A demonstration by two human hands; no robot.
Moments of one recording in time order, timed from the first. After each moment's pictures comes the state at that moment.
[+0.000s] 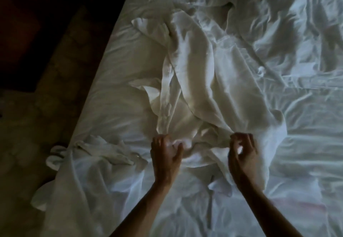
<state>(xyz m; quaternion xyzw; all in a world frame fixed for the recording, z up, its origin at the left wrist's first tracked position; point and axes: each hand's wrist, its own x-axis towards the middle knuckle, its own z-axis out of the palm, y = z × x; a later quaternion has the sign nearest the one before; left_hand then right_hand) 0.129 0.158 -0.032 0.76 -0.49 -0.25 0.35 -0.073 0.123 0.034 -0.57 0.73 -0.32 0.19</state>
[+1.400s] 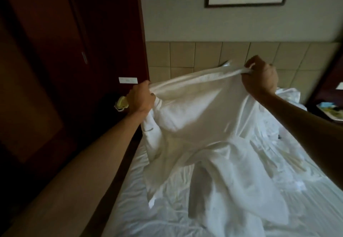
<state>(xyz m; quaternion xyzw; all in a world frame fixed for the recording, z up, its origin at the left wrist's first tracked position) 0.233 -0.082 0.604 0.73 -0.59 0.06 0.35 -0.111 -0.113 0.653 -0.62 0.63 -0.46 -0.09</state>
